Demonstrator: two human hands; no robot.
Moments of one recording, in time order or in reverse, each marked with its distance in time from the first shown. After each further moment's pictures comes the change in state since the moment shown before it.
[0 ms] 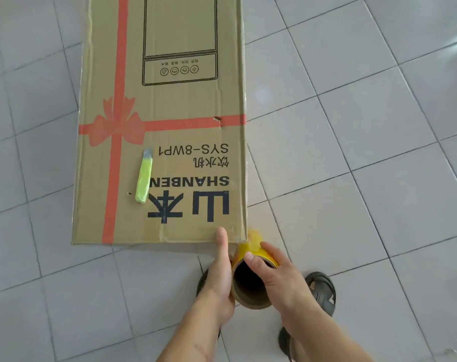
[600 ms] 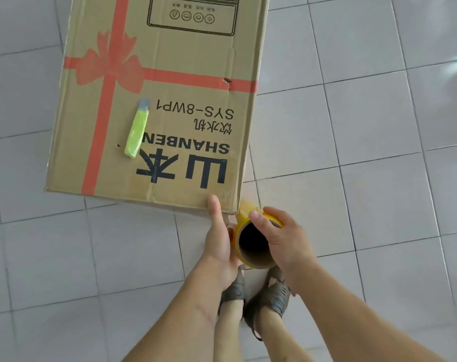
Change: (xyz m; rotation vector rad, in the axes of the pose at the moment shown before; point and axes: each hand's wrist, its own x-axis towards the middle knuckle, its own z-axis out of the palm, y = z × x) left_hand -0.002 -0.011 0.029 -0.204 -0.048 0.061; right_hand 0.013 -0.021 -0.026 -0.291 0.128 -0.101
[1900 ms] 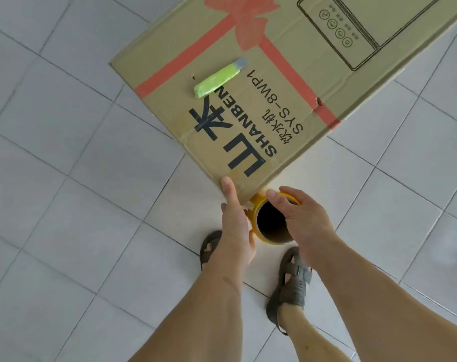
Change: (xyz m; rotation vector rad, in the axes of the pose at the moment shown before) left_hand 0.026 -0.002 0.081 -0.879 0.185 0.225; right_hand 0.050 -0.105 -0.032 -0.551 -0.251 -0.132
